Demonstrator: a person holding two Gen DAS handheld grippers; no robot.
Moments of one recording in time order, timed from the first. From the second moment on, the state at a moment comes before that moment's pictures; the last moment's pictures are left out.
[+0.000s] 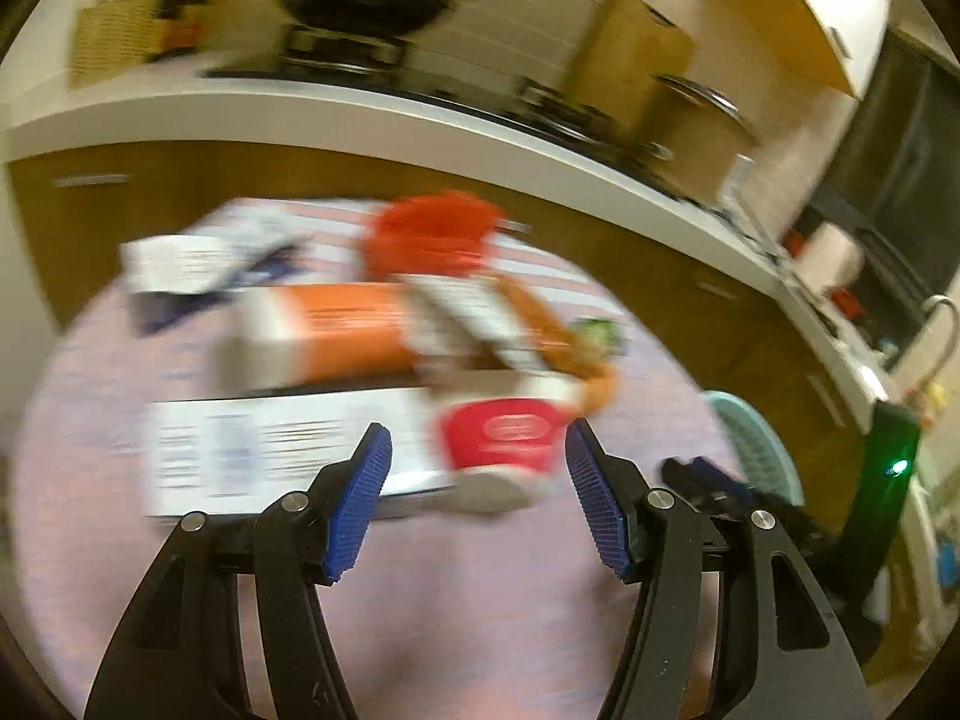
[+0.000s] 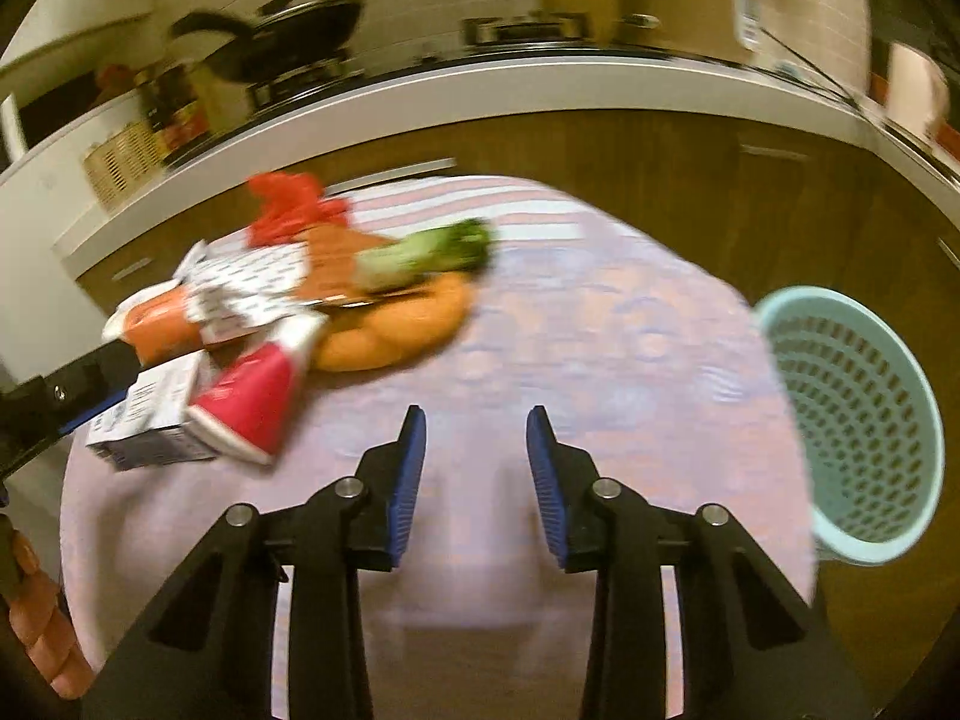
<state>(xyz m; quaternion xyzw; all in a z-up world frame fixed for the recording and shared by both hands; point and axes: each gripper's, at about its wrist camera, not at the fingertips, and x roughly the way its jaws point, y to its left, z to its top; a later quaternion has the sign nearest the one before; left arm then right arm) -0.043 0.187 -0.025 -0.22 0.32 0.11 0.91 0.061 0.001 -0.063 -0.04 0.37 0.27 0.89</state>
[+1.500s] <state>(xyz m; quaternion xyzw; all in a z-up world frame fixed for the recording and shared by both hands) -0.038 0.175 -0.072 -0.01 0.43 0.03 0.90 0.065 0.019 -0.041 -0.05 0.37 0.29 0.88</state>
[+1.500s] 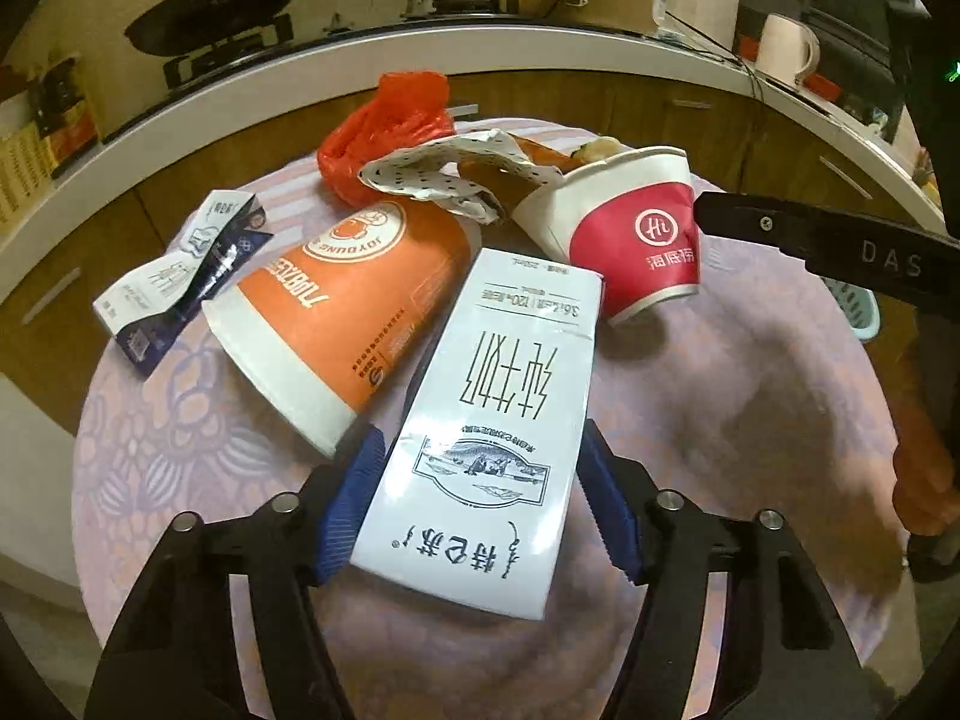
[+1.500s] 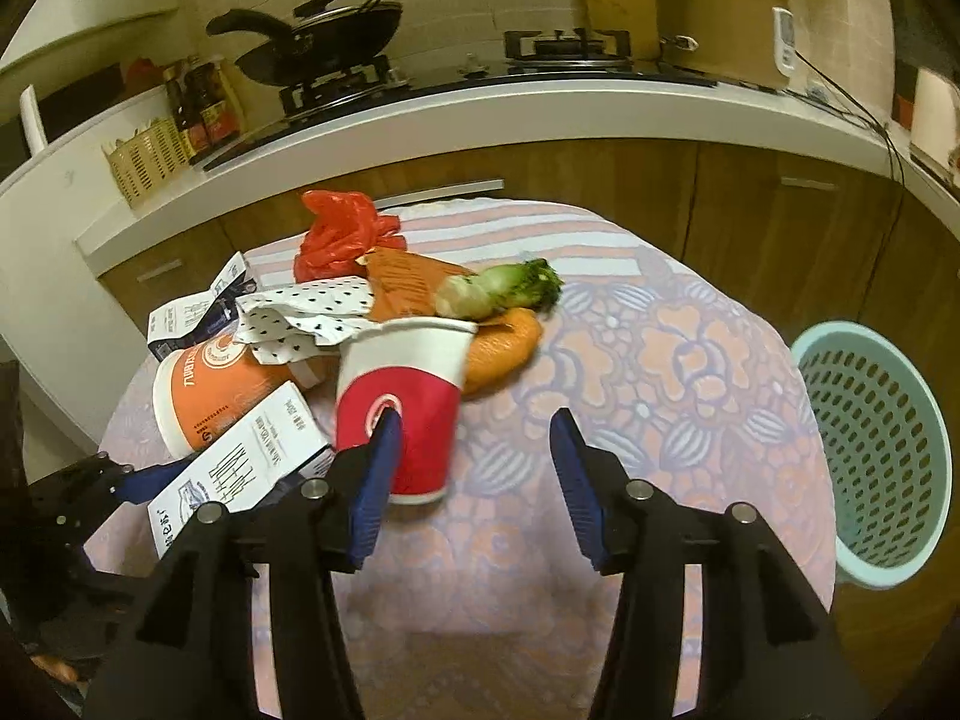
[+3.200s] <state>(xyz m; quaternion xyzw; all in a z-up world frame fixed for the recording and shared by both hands) 0.074 -0.038 0.014 -0.04 0.34 -0.14 0.93 0.105 -0.241 0.019 0.04 0.29 0.12 0.95</state>
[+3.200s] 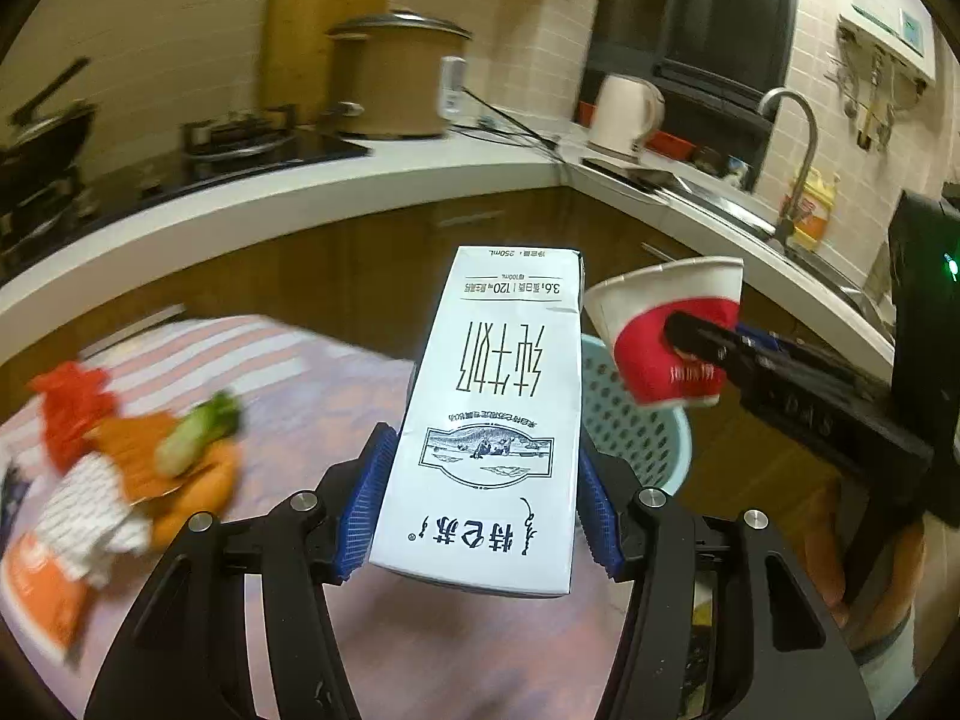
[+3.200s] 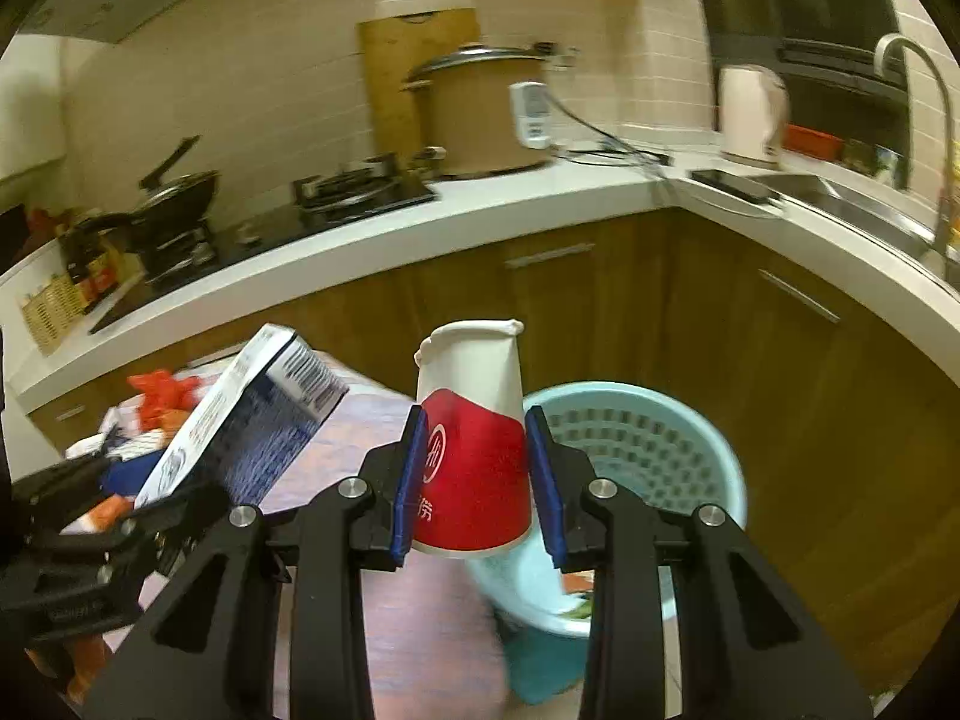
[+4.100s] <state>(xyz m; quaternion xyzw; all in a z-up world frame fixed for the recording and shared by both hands) 0.192 -0.148 -0.107 -0.03 0.47 -0.17 0.87 0.175 -0.326 -0.117 0.10 0.45 0.02 0.89</state>
